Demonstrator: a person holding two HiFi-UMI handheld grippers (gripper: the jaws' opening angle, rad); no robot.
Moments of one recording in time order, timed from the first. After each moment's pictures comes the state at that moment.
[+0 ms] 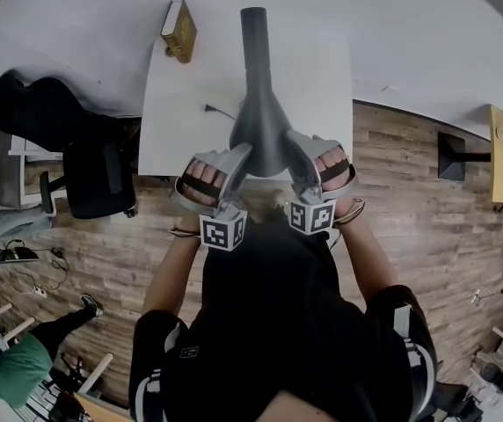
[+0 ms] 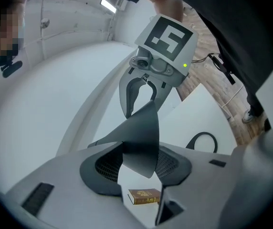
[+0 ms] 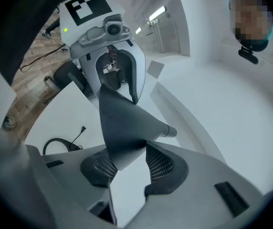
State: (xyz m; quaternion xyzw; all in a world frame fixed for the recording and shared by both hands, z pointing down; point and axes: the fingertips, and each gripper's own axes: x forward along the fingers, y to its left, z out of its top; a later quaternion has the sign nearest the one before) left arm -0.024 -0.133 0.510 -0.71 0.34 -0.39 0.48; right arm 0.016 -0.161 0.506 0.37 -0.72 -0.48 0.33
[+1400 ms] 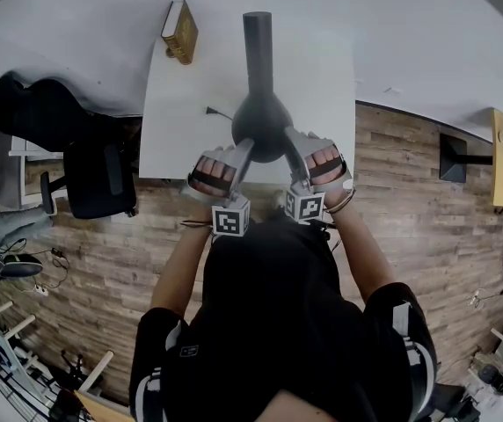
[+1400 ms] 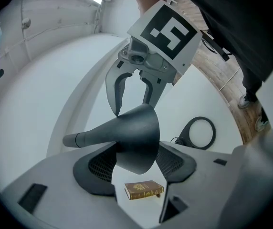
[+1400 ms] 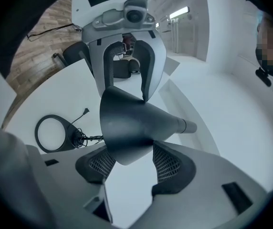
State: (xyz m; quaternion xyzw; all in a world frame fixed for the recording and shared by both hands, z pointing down) left arm -0.025 -0.166 0.573 -0.66 0.32 -0.45 0.50; right arm 0.017 -0.195 0.566 0.36 -0.66 -0.54 0.38
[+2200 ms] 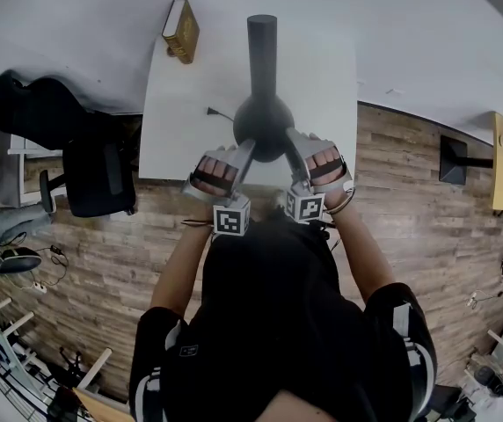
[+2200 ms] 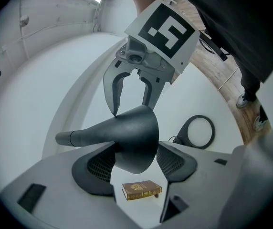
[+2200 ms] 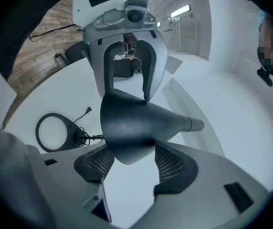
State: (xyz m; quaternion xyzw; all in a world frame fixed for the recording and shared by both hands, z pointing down) left arm -0.025 -0.175 0.583 -0.66 0.31 -0.46 0.50; right arm 0.018 -0.204 0.575 0.35 -0.66 -0.54 0.39
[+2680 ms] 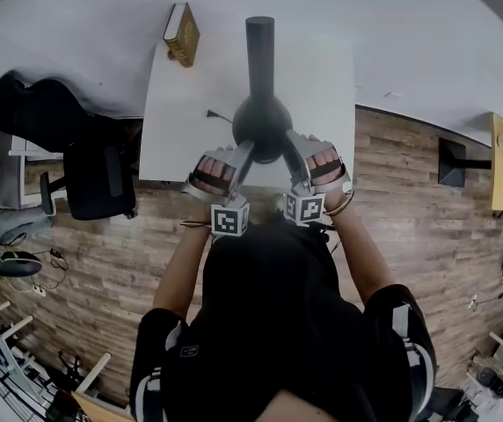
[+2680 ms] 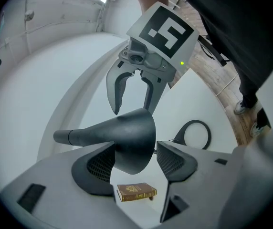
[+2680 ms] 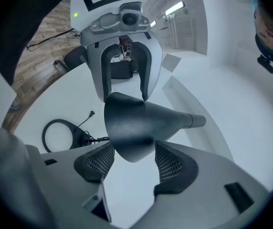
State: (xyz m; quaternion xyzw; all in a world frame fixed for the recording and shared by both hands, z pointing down) left arm -0.025 -0.167 0.589 -0.69 0.30 -0.46 0.47; right arm 0.019 -0.197 0.579 0.34 -0.68 -0.51 0.39
